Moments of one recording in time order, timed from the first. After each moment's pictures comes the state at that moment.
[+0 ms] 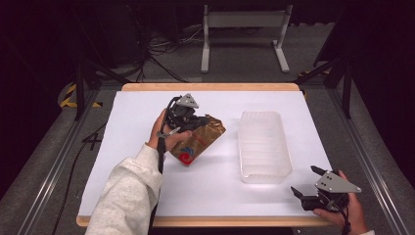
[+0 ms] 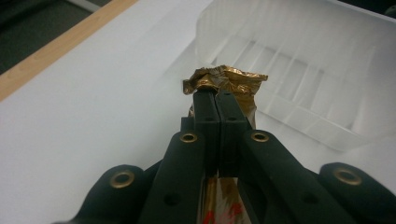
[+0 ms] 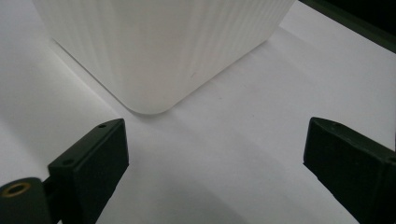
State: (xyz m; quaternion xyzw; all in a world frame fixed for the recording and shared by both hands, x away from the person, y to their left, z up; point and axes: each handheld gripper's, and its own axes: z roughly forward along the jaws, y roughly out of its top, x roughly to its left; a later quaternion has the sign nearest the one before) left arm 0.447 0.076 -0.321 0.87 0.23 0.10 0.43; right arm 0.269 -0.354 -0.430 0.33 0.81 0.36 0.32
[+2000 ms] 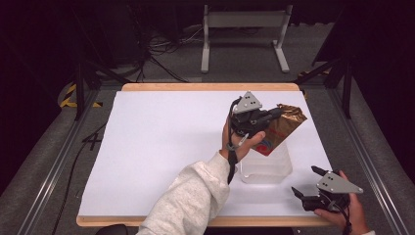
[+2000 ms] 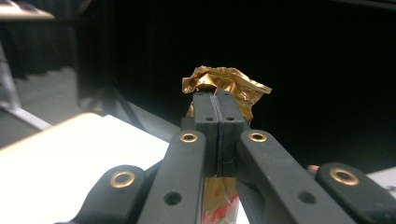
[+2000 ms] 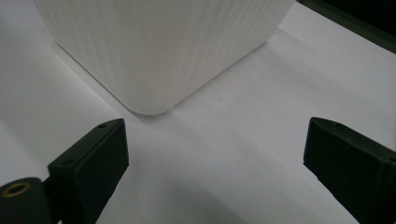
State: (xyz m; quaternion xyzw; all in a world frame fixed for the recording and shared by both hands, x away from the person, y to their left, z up) left arm 0.407 -0.087 -0.303 0.73 0.20 0.08 0.65; right arm 0.268 -0.356 -0.430 0.33 0.81 0.36 0.31
